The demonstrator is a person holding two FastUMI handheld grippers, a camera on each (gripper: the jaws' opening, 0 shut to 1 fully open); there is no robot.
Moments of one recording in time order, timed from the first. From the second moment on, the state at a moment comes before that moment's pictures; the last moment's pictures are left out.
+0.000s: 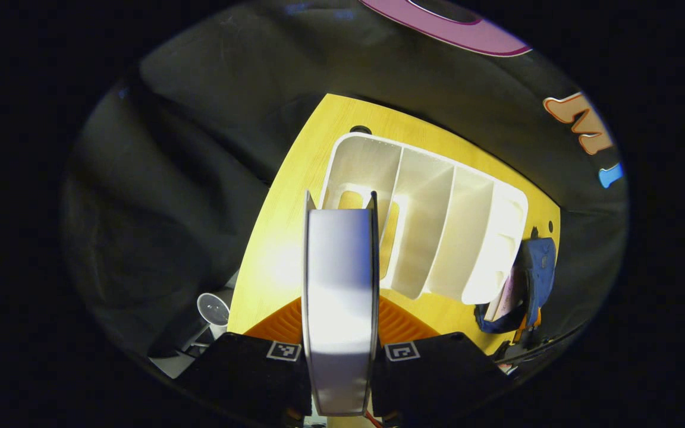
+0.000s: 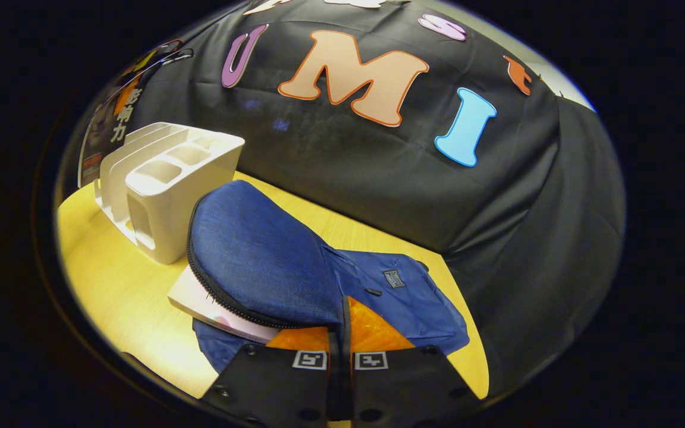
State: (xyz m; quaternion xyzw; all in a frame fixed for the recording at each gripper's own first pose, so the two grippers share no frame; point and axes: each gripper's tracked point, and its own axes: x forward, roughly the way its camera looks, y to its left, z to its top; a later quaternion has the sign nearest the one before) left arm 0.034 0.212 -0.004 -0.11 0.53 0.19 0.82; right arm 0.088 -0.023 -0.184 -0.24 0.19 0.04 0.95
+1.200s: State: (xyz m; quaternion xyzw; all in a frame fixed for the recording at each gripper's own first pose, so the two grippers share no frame) left arm -0.037 -0.036 0.017 -0.28 0.44 -0.06 0.85; right arm 0.087 -0.028 -0.179 -0.21 0.19 0.05 0.96
